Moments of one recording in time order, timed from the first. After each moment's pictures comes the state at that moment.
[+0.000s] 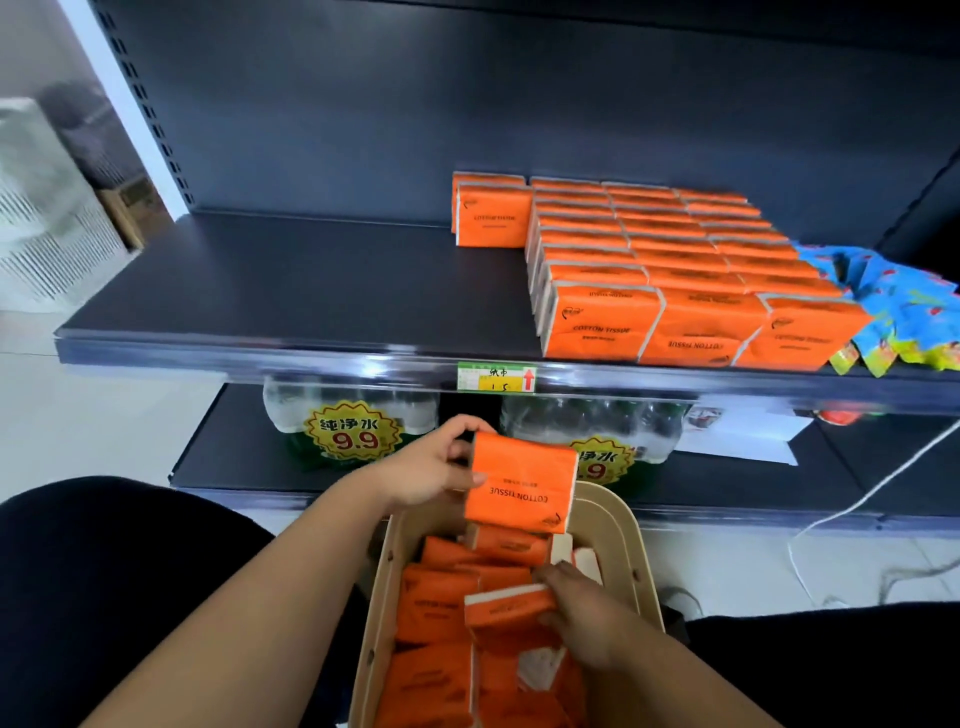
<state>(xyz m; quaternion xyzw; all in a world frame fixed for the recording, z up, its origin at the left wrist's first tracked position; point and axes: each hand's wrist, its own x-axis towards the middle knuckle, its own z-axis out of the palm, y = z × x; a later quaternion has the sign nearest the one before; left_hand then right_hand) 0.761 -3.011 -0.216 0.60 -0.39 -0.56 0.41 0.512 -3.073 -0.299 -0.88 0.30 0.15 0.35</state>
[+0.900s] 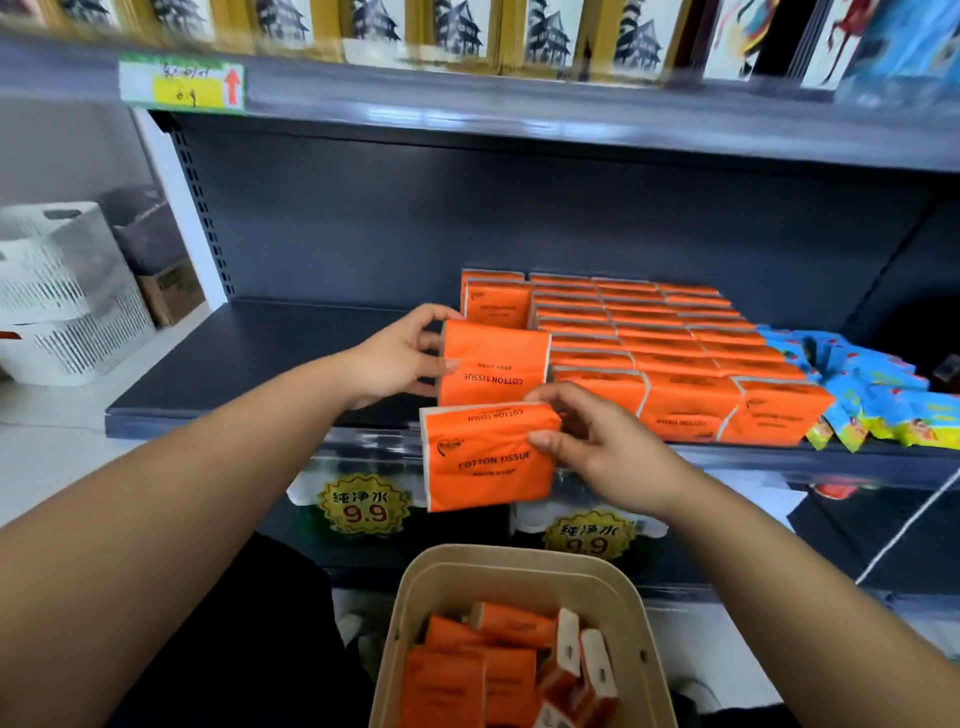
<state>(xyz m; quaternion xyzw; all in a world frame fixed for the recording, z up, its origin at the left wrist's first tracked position) 0.831 -3.038 -0.051 0.61 -0.46 -0.40 0.51 0.584 -3.121 -0.070 -0.86 0.15 -0.19 0.44</state>
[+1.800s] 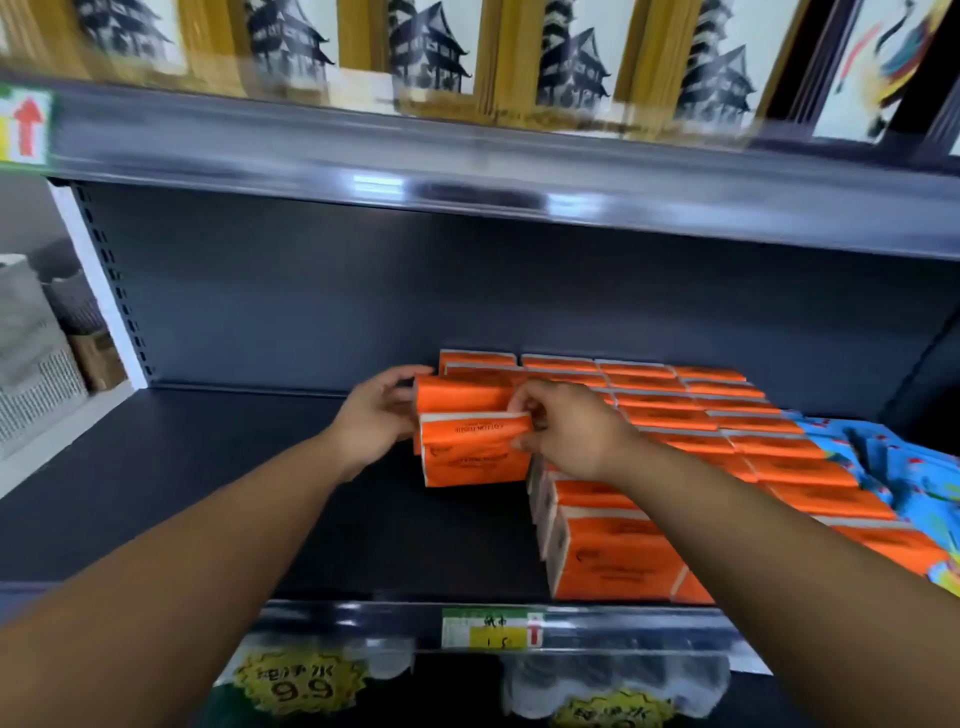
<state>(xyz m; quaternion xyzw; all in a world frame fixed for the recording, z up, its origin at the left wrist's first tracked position) 0.924 -3.164 -0.091 0.62 -0.39 -0.32 0.60 0.719 -3.280 -0.040 -0.95 0.26 -0.14 0.13</state>
